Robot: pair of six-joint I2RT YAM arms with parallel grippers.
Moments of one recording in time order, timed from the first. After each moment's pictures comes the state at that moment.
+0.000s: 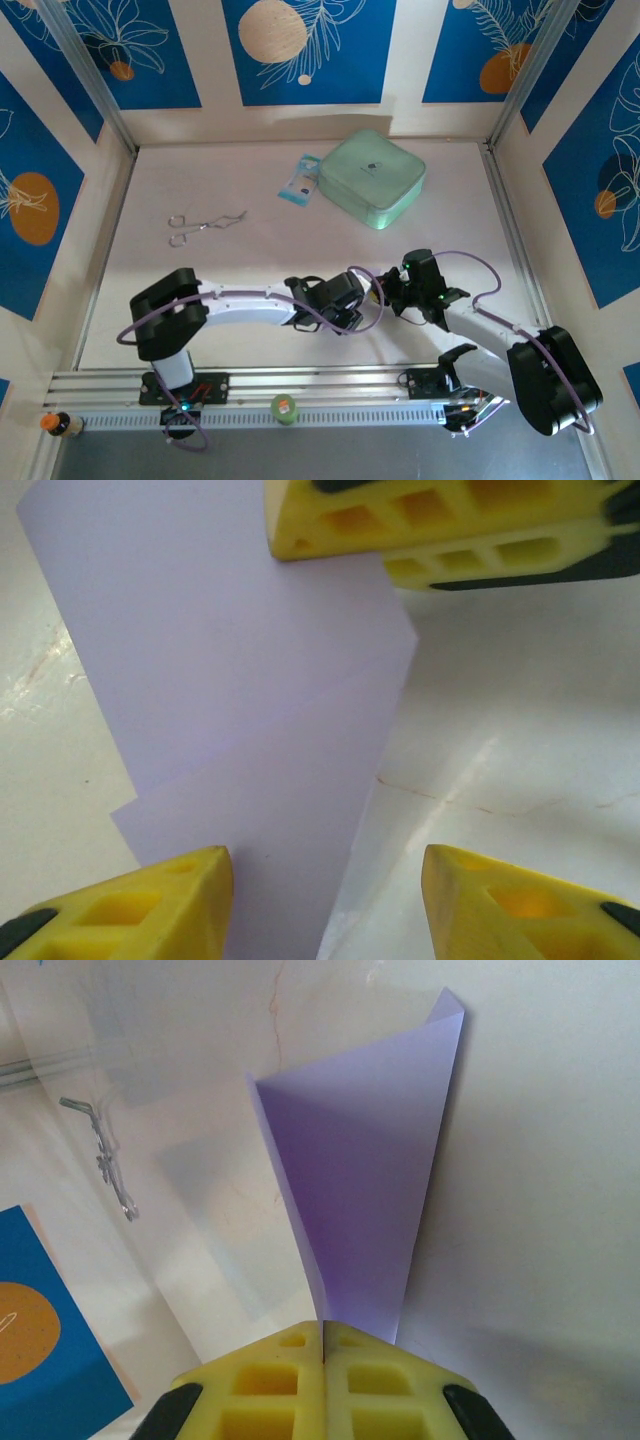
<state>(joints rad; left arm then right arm) -1.20 1.74 1.06 -0.36 -0.10 -0.37 0.41 1.09 0.30 0.00 -0.43 1.36</state>
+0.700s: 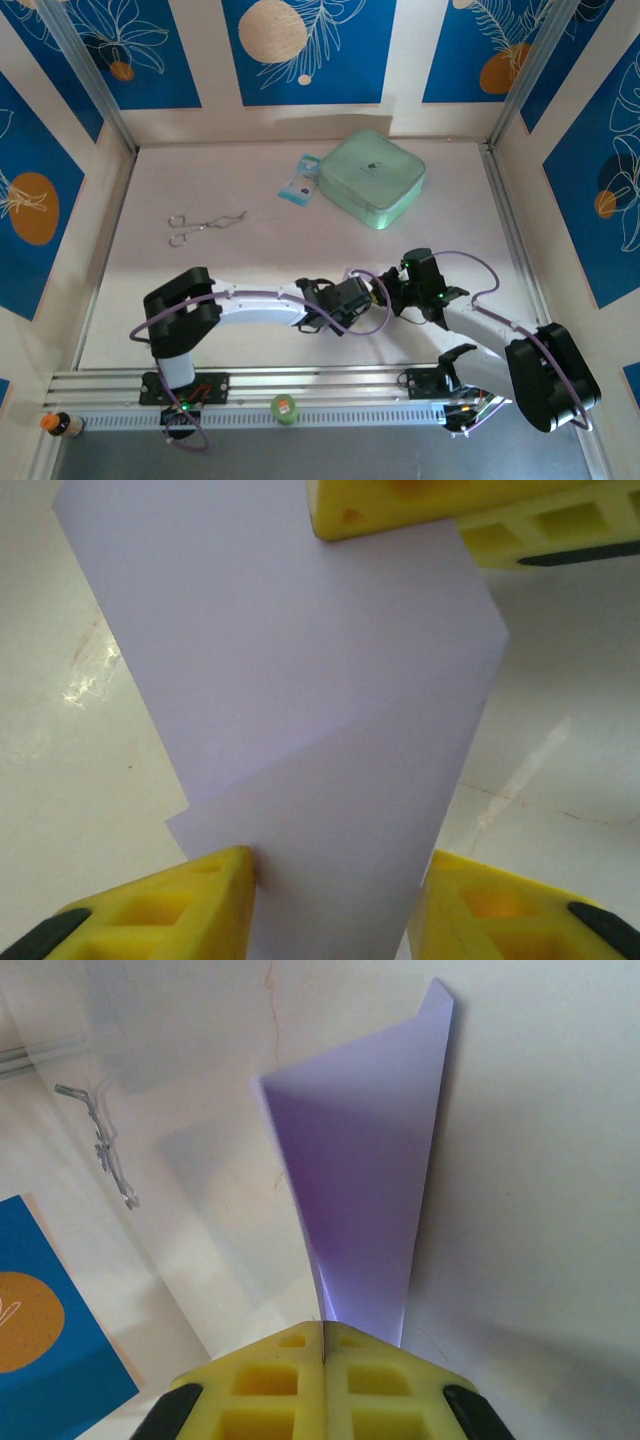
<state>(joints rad) -1.23 1.80 1.12 -0.45 -0.22 -0.35 0.41 1.11 0.31 0.00 -0.47 1.36</state>
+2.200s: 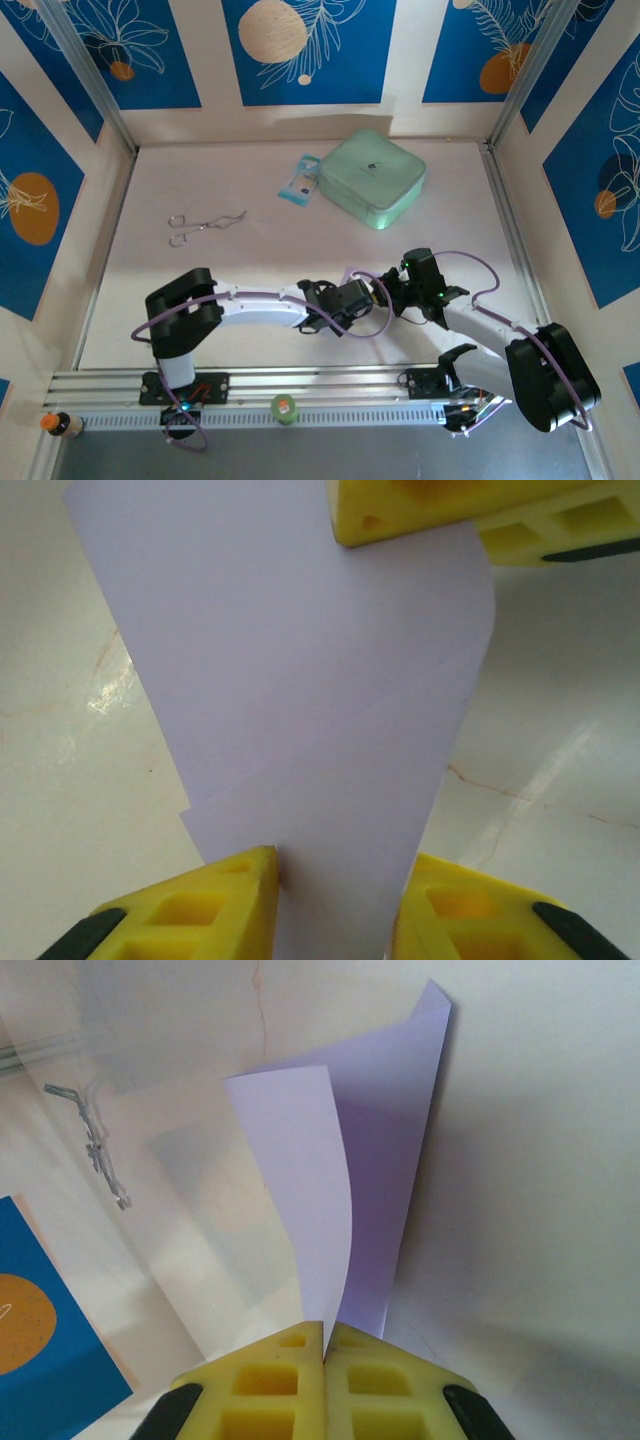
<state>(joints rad) -1.24 1.81 1.12 -0.46 -0.26 -0.33 0.41 1.11 0.31 -0.02 -0.47 1.35</state>
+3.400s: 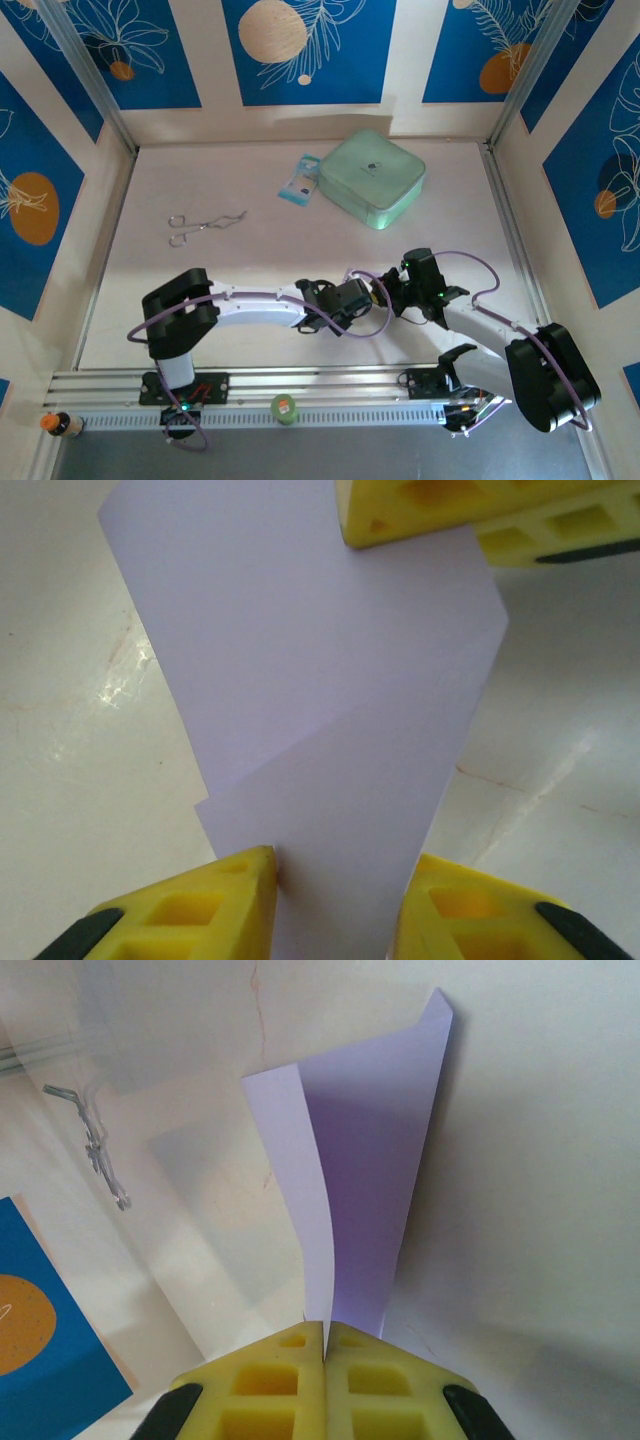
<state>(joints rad) -1.24 1.79 1.12 -0.47 -0.26 -0.34 0.40 1.11 0.31 -0.02 -0.47 1.35</state>
